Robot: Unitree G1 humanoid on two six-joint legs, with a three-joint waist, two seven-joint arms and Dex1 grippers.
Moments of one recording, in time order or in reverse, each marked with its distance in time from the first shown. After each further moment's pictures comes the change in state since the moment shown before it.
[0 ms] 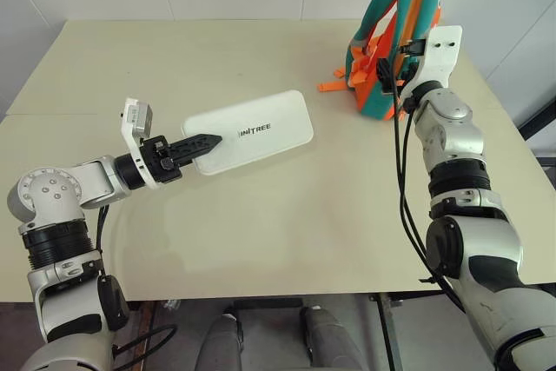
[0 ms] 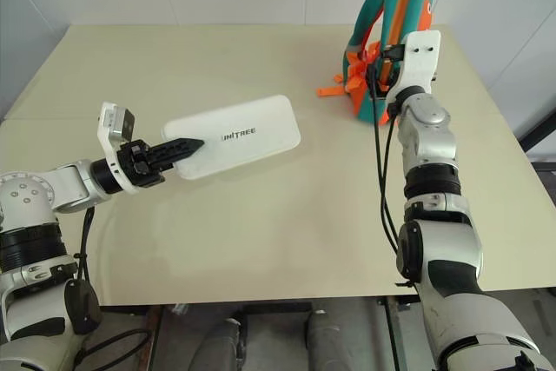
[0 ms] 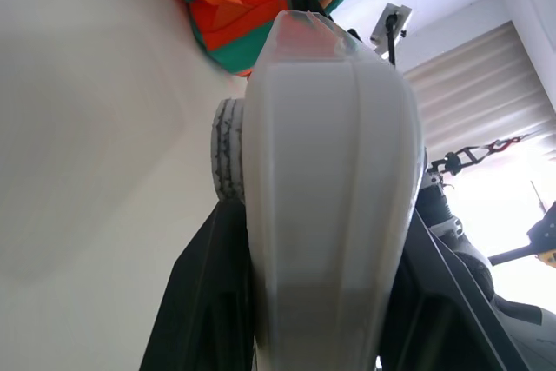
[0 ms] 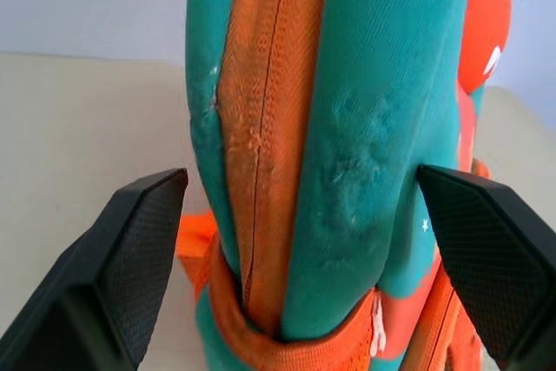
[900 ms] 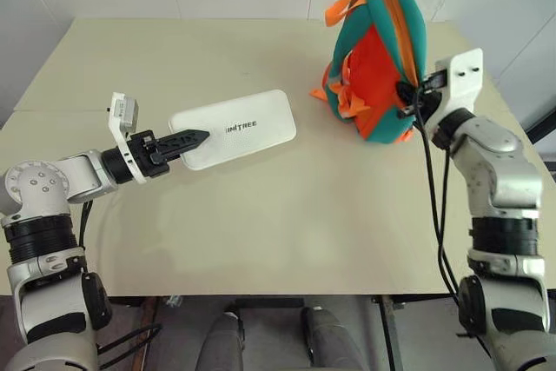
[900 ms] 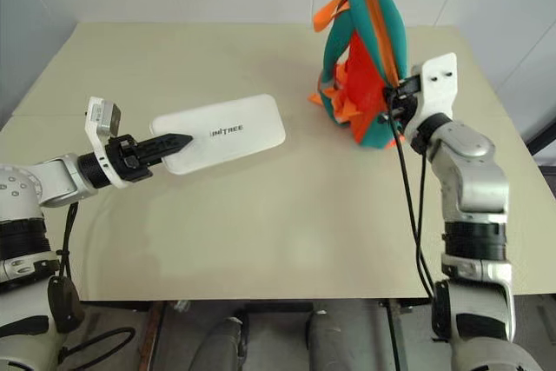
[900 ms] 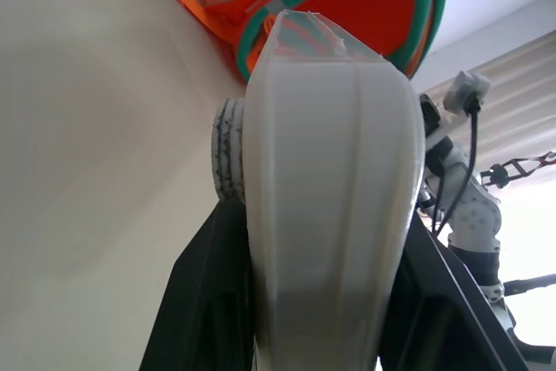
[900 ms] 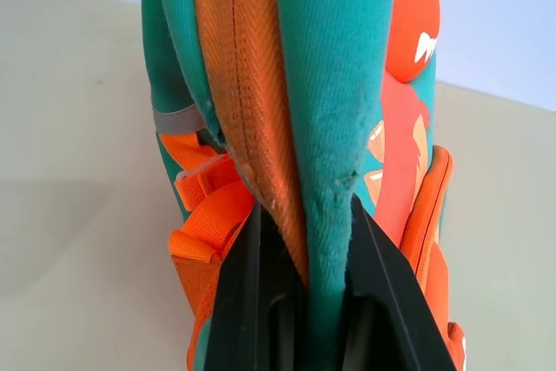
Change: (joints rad) left arm -0.053 0.118 -0.106 0.139 0.044 -0.104 -0.068; right arm 0.486 -0.173 -0.015 -0.968 0.228 0.554 0.291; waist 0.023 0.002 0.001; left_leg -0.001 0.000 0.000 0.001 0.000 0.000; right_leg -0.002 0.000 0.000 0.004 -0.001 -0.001
